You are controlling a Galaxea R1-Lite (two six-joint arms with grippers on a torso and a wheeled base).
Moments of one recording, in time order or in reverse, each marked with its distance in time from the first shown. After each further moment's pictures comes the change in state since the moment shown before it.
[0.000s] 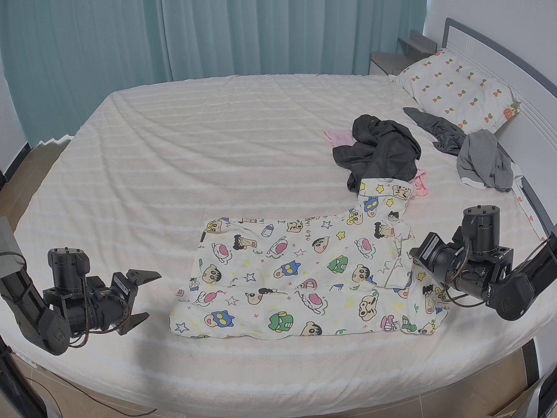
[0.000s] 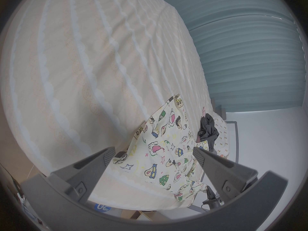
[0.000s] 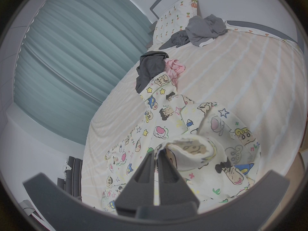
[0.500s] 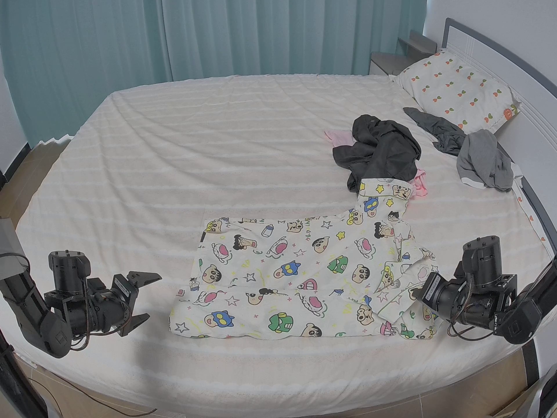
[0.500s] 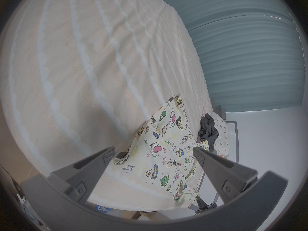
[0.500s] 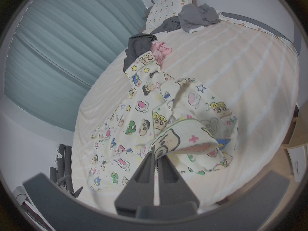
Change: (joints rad) left arm 0.000 0.022 0.020 -0.049 0.003 0.001; right arm 0.042 -0.046 0.169 0.062 0.009 -0.009
